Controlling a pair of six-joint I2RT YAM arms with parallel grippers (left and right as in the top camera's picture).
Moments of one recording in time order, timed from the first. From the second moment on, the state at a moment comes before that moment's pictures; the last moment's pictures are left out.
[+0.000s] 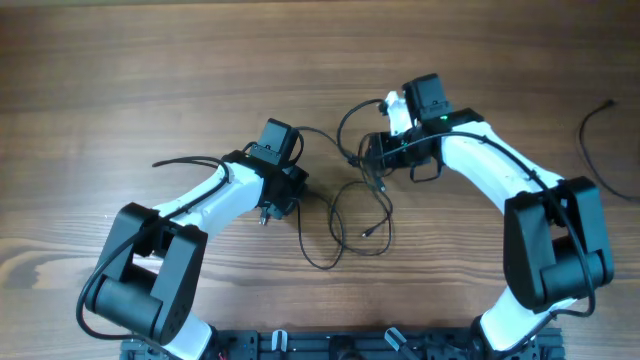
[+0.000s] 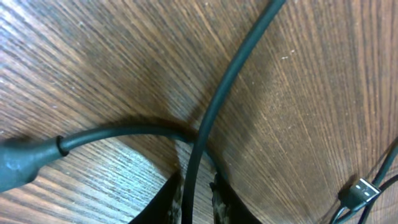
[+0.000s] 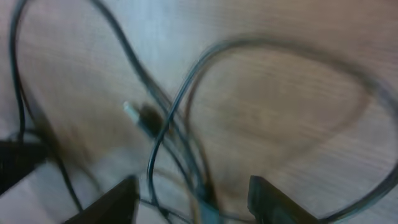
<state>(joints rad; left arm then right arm) -0.43 1.75 0.92 -0.47 0.18 -1.39 0.30 1.85 1.15 -0.58 -0.33 0.13</state>
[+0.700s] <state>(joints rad) -0.43 1.75 0.92 -0.48 0.18 -1.39 0.39 1.79 1.15 -0.68 -0.33 0.01</state>
